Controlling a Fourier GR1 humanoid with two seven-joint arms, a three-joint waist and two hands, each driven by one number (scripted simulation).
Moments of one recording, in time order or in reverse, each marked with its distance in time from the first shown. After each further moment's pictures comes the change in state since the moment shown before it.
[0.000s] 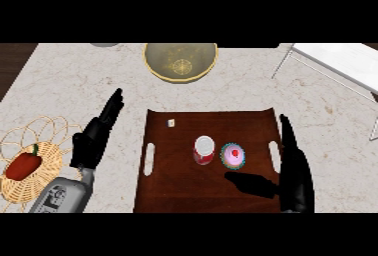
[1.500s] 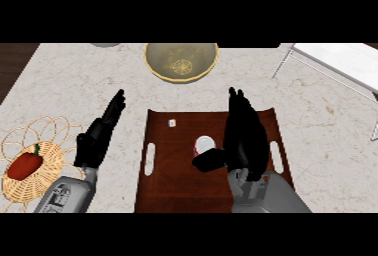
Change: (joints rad) left arm -0.003 -0.034 0.026 0.045 -0.026 -0.022 -0.038; right arm -0.414 0.181 0.035 0.172 0.155 0.451 0.318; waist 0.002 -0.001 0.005
